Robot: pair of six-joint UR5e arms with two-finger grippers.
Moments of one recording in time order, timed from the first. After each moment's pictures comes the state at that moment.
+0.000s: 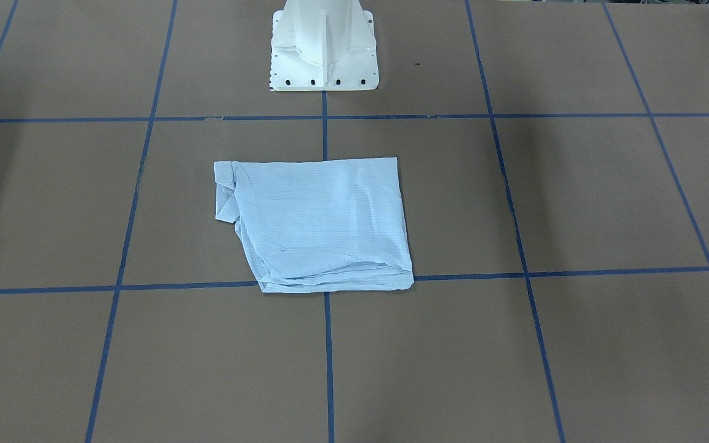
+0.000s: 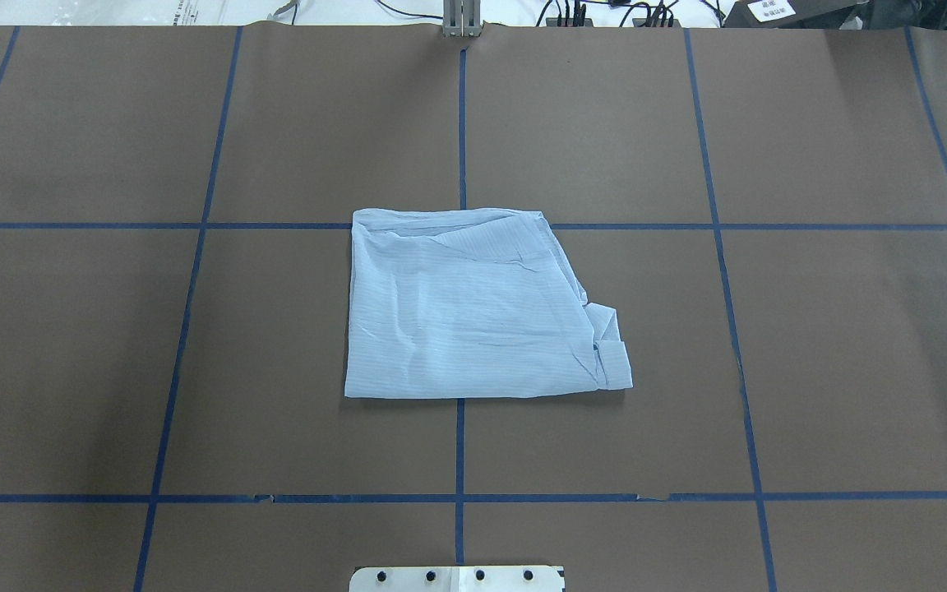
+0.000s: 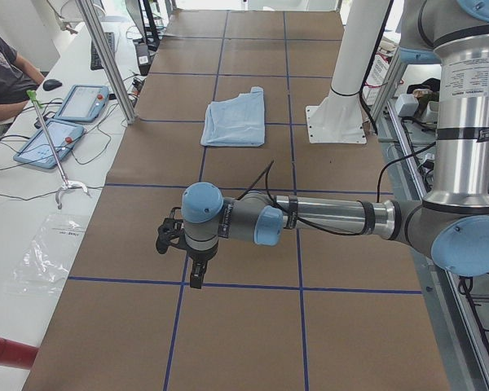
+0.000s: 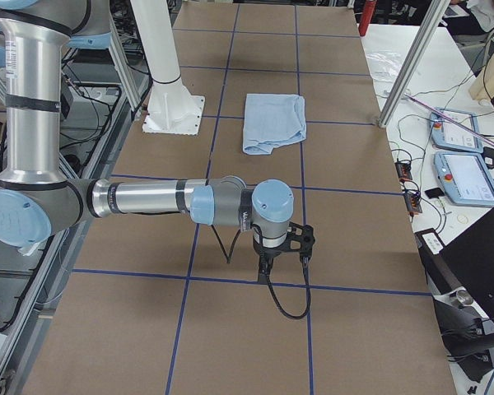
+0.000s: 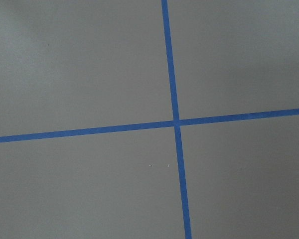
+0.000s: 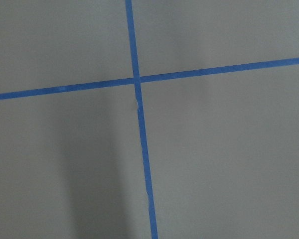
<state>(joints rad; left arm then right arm) -1.58 -1.54 -1.66 -1.70 -2.32 -0.02 1.62 -1.67 1.76 -1.68 2.34 0.08</state>
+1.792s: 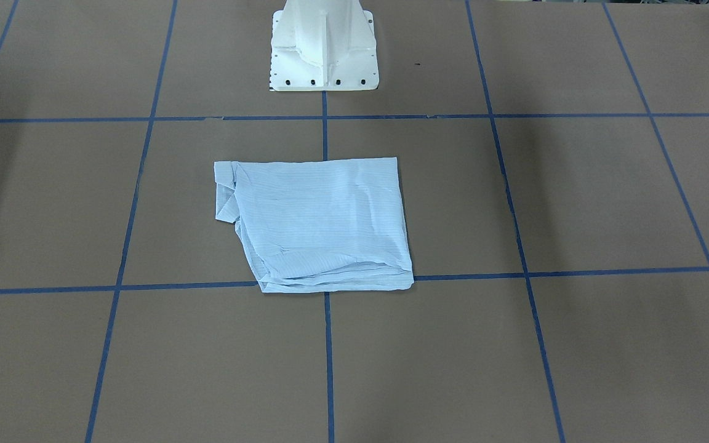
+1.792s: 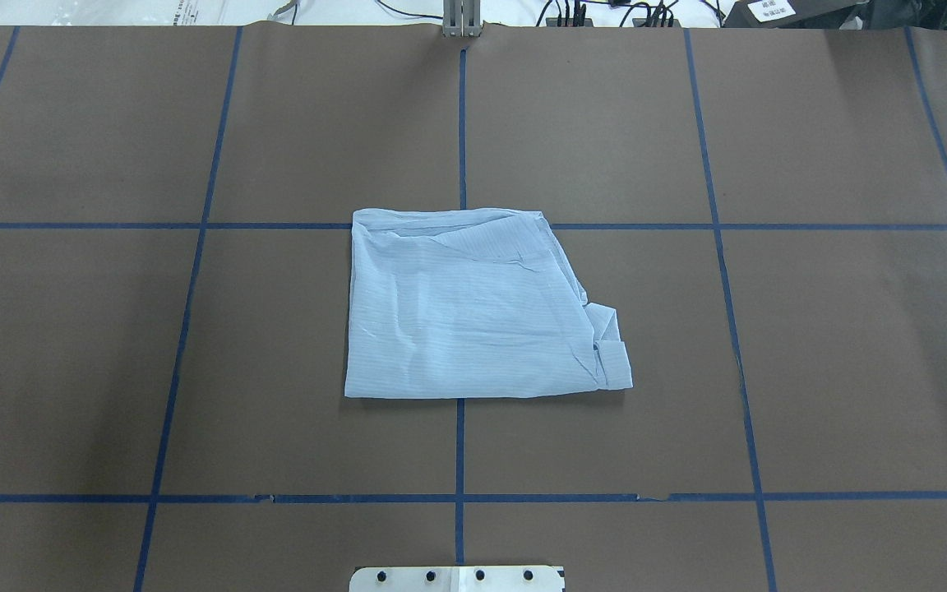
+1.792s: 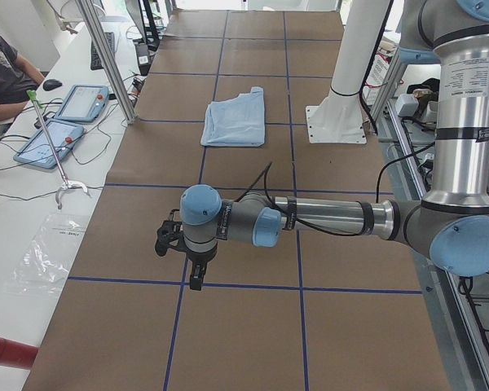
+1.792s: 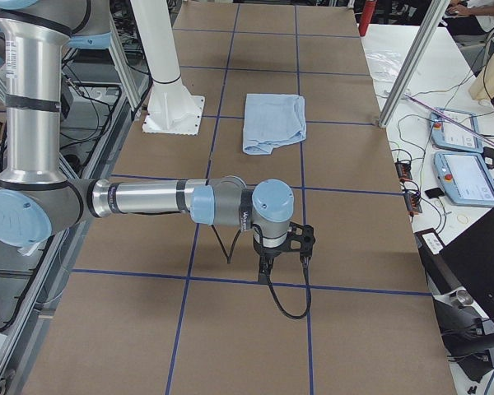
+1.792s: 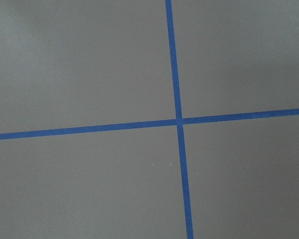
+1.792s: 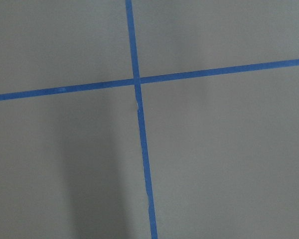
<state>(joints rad) -1.58 -1.54 -1.64 -1.70 -2.32 -0.02 1.62 -1.66 1.76 -1.68 2.34 0.08</state>
